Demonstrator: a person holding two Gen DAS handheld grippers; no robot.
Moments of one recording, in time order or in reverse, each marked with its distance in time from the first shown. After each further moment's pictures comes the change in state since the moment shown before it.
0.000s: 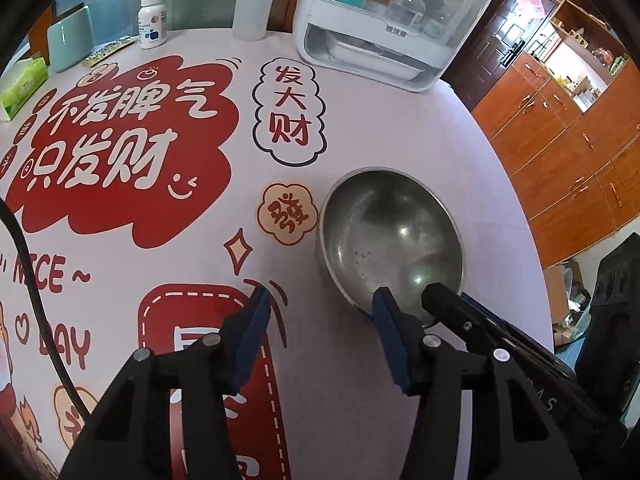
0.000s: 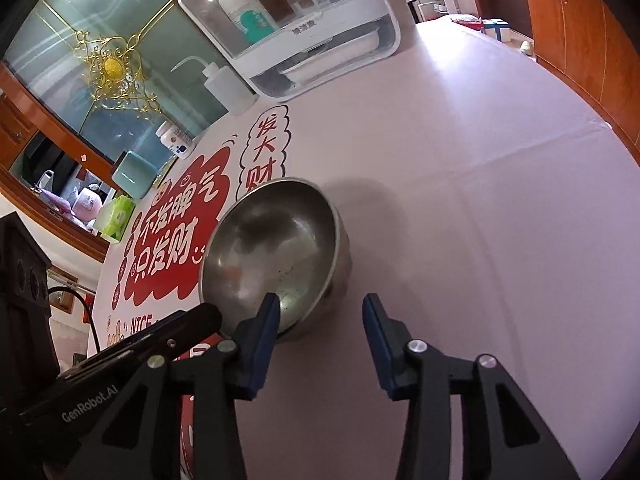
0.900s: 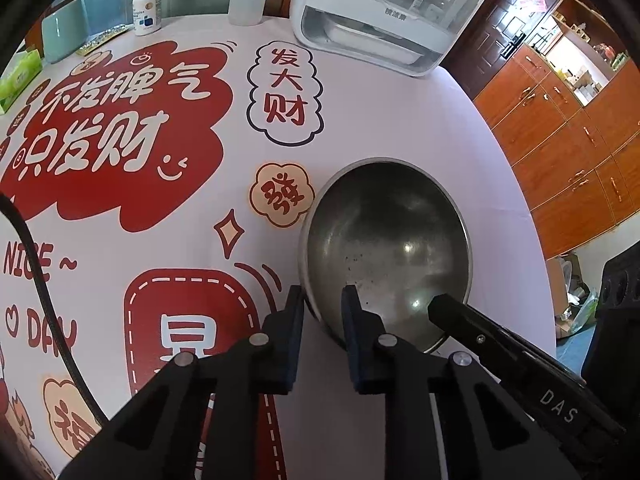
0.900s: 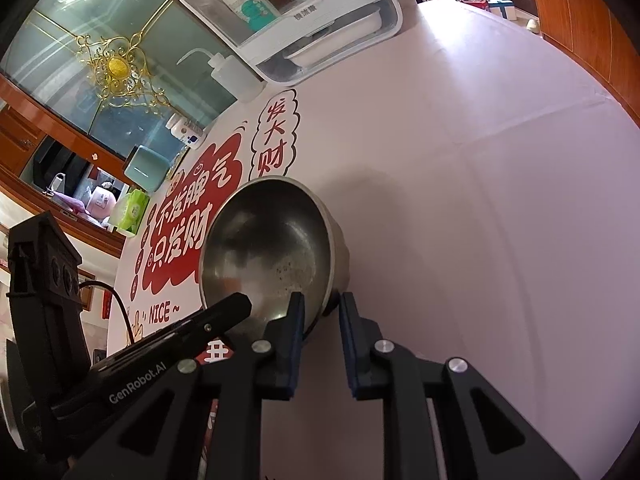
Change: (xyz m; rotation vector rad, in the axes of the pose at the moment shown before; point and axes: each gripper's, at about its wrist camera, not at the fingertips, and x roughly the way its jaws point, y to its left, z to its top) left arm 0.010 -0.003 -0.006 0.005 0.032 -0.006; right arm -0.003 -0.005 -0.007 0.049 0.060 0.055
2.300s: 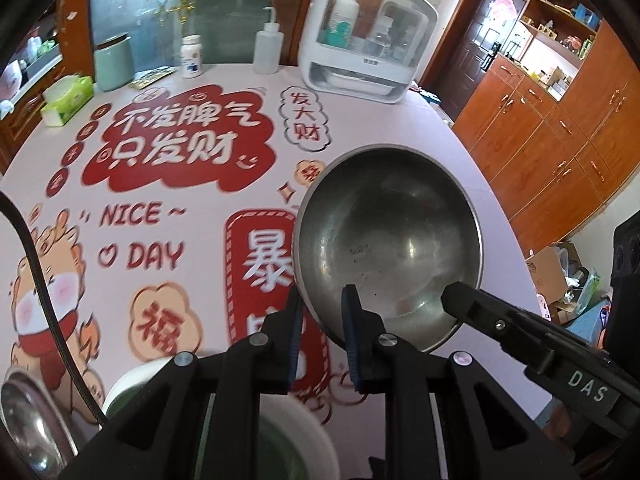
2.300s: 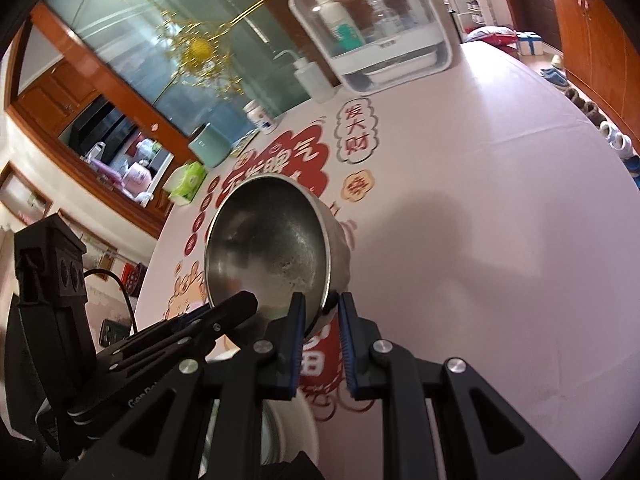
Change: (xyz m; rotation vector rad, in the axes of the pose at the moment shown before) left arm -0.146 0.021 -0.103 0.065 -0.131 0.030; right arm -0.096 0.091 -0.095 -0.144 -0.055 0.062
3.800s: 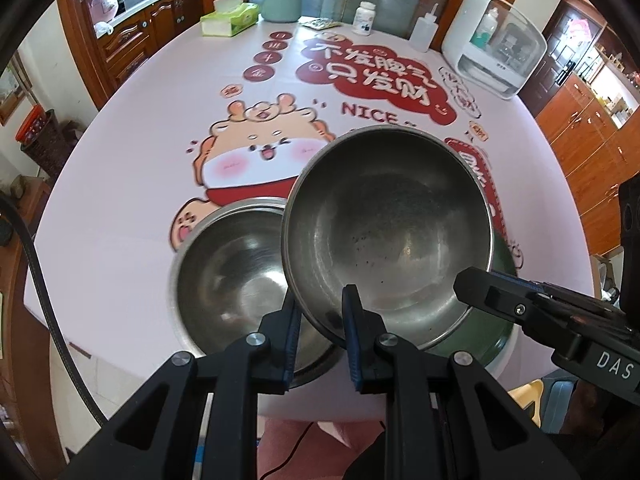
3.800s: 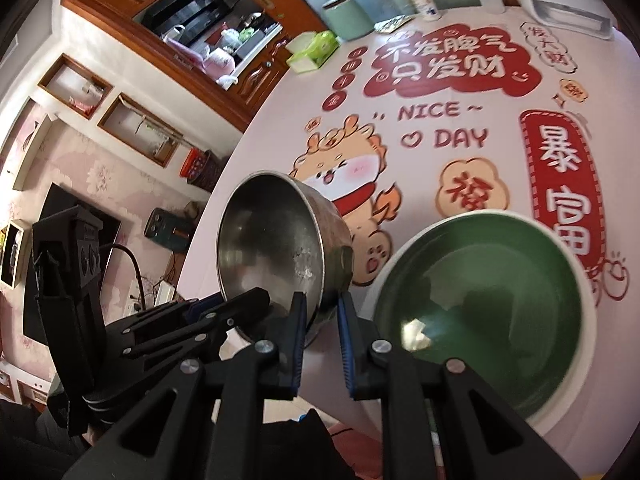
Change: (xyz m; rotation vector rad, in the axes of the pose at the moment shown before) left arm -0.139 0.224 -0.131 -0.179 0.101 0.188; right arm 0.074 0.219 -0.131 -0.200 0.310 0.194
